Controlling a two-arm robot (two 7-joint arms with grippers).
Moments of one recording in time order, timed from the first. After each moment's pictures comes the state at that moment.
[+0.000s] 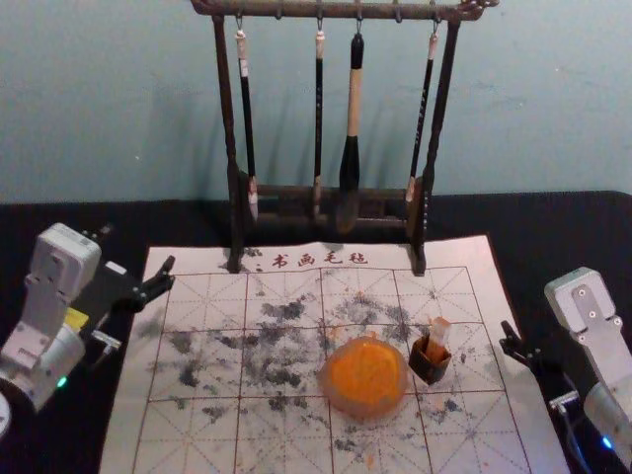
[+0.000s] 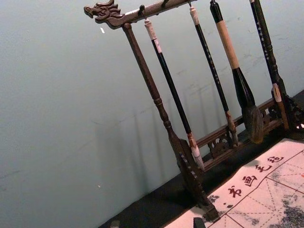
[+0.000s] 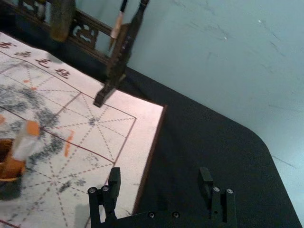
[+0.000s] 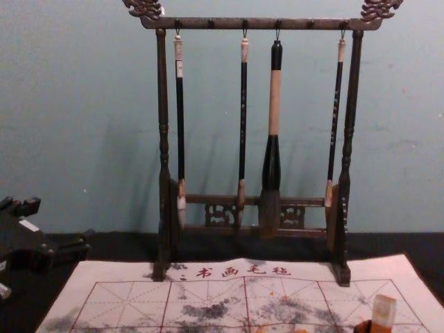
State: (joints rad) left arm -0.20 0.60 0.45 -1.41 -0.25 -0.12 0.03; right arm -0.04 0.48 -0.30 -1.66 0.03 0.24 -0.11
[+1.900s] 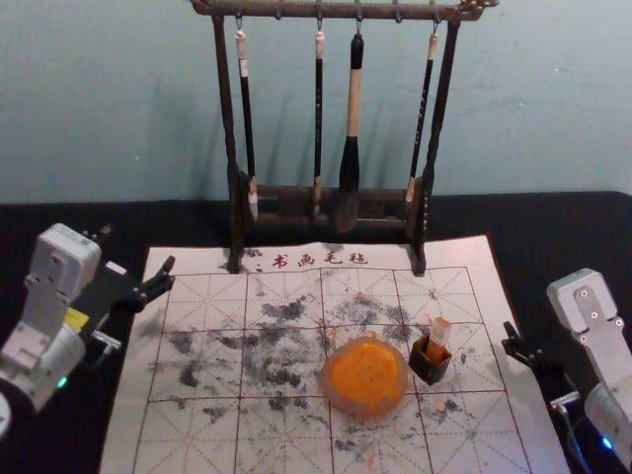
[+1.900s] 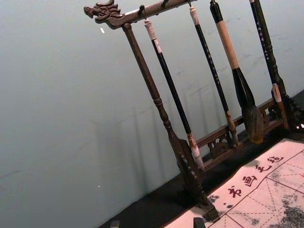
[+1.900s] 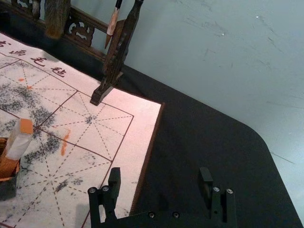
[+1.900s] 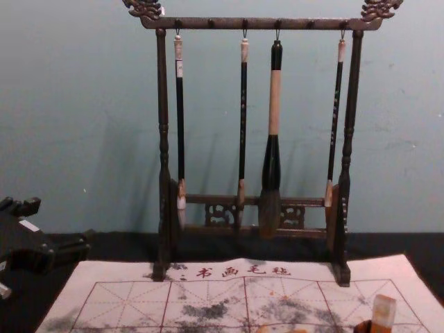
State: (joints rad) left arm -0.20 0.60 0.45 -1.41 -0.25 -0.12 0.03; right arm -0.05 0.47 -0.29 -1.65 0.03 0.24 -0.11
